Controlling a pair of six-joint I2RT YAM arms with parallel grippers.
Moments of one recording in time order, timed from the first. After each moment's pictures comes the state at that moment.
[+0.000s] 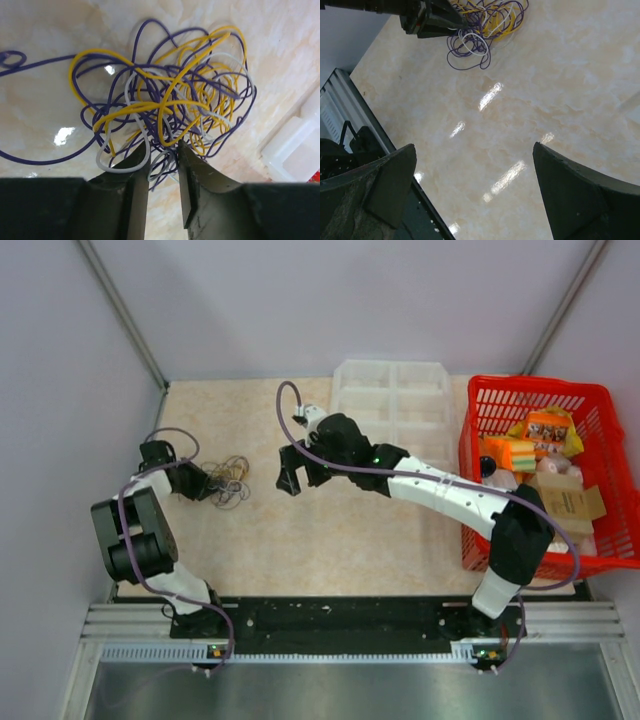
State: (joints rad) left arm 0.36 1.64 0.91 -0.30 0.41 -0.68; right arm 0.92 1.69 1.43 -0.29 -0.13 0.38
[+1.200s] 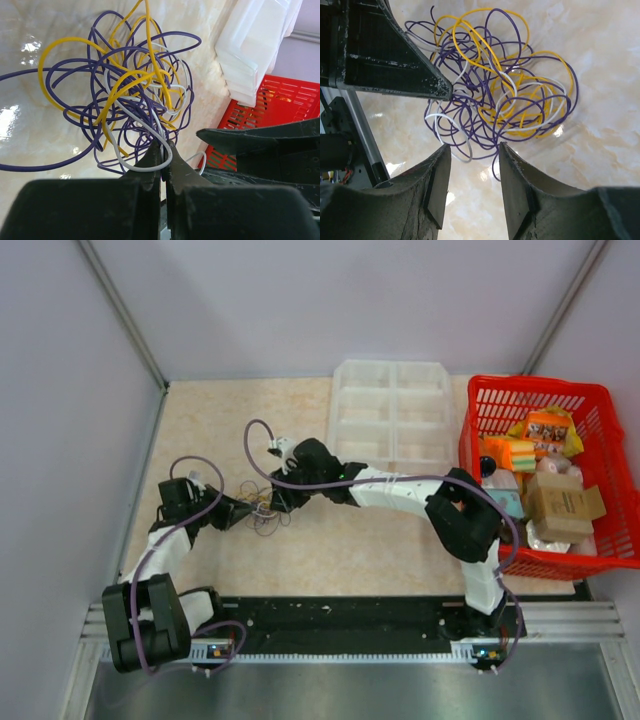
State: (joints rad) left arm 0.23 1.11 0.44 -0.14 0.70 -0.87; right arm 0.95 1.96 1.39 -0.04 -0.31 0.30
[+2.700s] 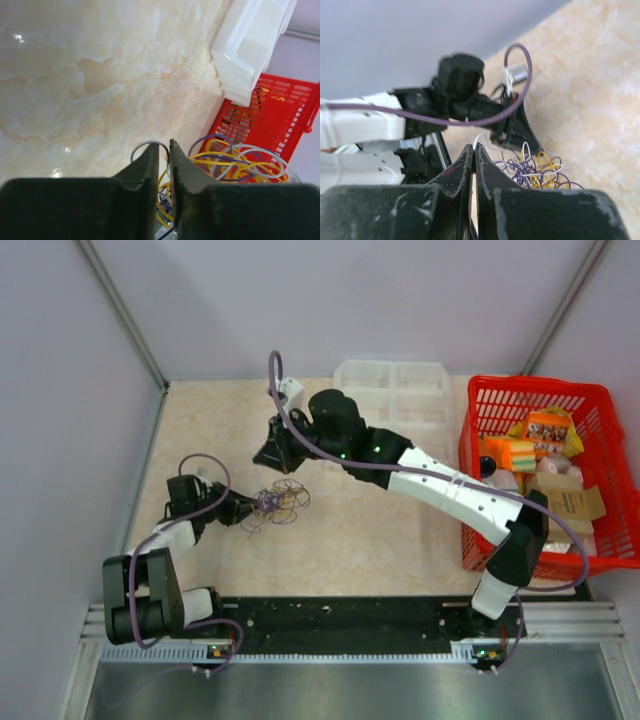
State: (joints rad) left arm 0.18 1.24 0.42 0.05 0.72 -0.95; right arm 1.01 1.70 1.68 -0.26 -0.26 0.34
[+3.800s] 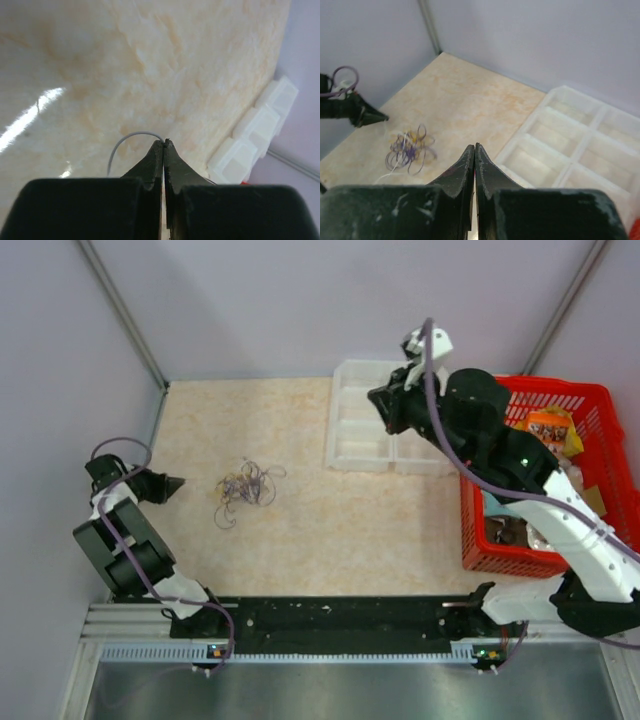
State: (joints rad) left arm 0.64 1.54 0.88 -0.28 0.65 -0.73; right arm 0.90 1.28 1.73 -0.57 0.23 0.10
